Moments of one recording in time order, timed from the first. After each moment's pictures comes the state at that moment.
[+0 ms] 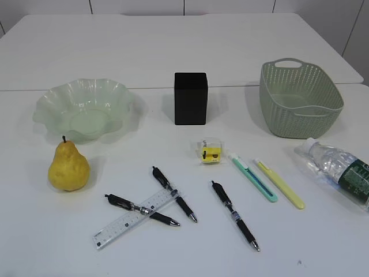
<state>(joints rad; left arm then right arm) 0.02 0.01 -0.53 -0.03 1.11 0.07 0.04 -0.02 -0.51 -0.10 1.15 0.03</state>
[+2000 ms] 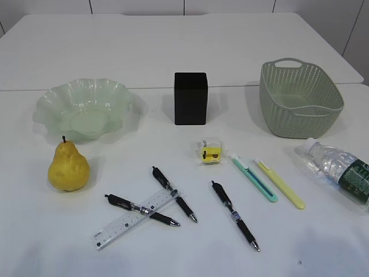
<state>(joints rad) 0.02 0.15 -0.57 -0.06 0.99 0.06 0.04 0.30 -0.56 -0.09 0.81 0.10</state>
